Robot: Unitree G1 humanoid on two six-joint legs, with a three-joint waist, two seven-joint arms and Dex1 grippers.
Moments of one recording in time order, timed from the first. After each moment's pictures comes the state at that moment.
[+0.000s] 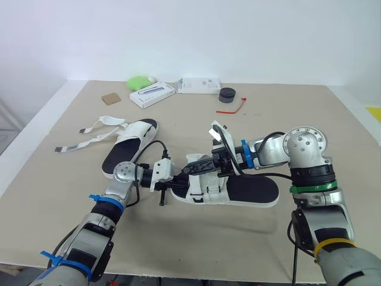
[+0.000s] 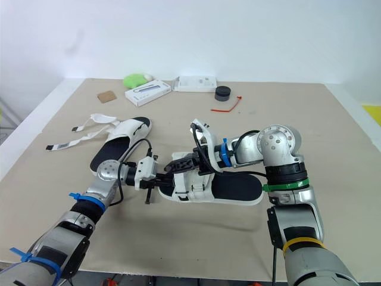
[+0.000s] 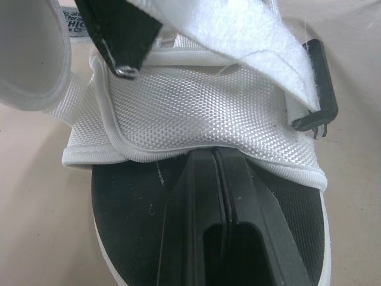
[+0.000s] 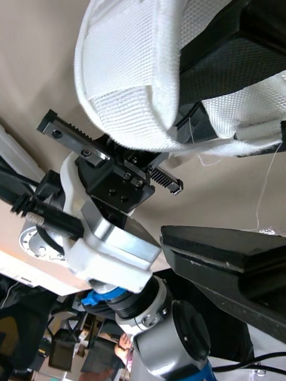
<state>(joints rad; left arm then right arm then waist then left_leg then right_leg) -0.66 0.28 -0.25 0.78 -0.17 -0.44 -1.38 -0.91 -0.46 0.03 0.13 1.14 1.61 0.35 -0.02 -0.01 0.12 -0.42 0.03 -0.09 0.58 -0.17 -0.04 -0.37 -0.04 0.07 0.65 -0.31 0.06</state>
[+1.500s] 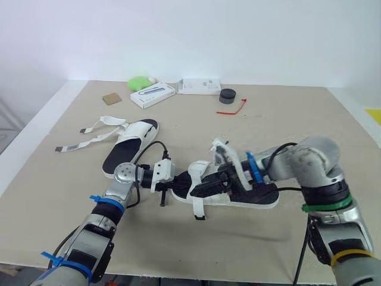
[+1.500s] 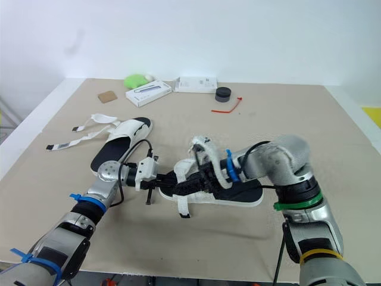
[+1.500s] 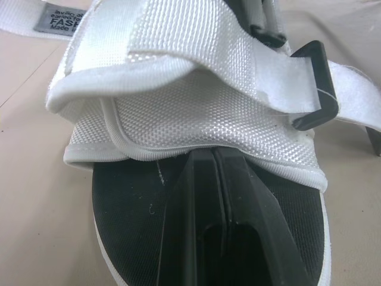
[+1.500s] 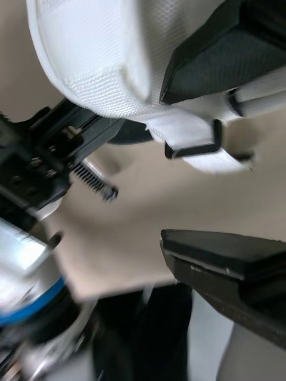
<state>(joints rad) -0.65 0.28 -0.25 0.77 -0.17 -0.44 -1.38 -0.80 -0.61 0.11 -0.11 1.05 1.61 0.64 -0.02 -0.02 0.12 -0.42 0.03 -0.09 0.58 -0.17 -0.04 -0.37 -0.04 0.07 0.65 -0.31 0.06</state>
